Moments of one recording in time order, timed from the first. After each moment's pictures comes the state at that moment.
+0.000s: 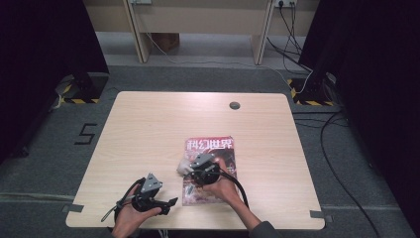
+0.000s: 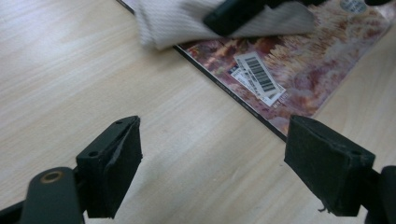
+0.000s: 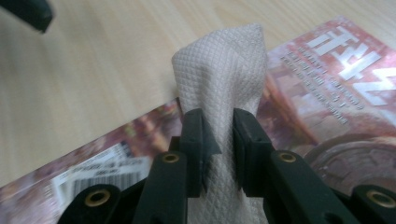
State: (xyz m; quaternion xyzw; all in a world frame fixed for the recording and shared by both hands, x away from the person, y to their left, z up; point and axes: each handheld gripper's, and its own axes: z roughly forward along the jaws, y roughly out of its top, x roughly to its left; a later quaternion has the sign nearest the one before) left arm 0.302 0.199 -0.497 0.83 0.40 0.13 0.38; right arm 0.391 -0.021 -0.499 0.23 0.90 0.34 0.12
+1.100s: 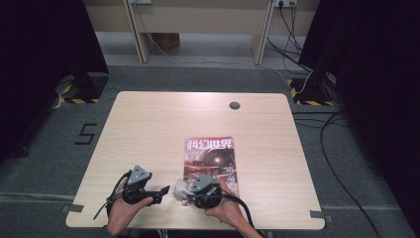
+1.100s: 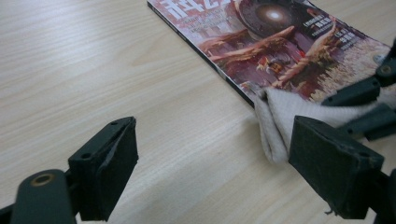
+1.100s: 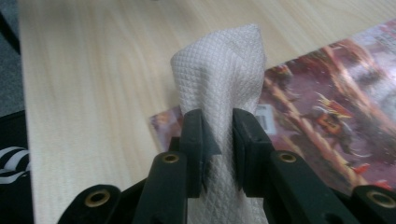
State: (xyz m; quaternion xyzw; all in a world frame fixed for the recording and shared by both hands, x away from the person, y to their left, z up) left arm 0.314 0.225 -0.485 0.78 0.45 0.16 0.41; right arm 0.327 -0.027 -0.500 0.18 0.91 0.36 0.09
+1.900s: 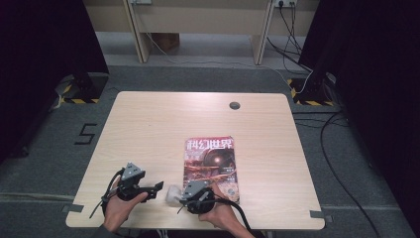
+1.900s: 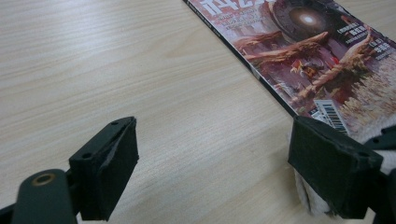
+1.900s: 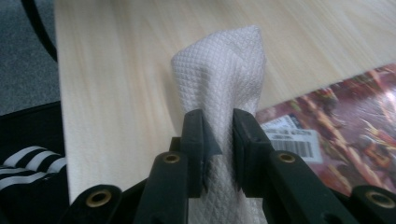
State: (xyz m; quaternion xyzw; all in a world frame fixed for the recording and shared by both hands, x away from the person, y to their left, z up) left arm 0.321 0.241 -0.488 0.76 0.49 0.16 0.41; right arm 0.314 -0.007 -0.500 0.15 0.92 0.35 0.09
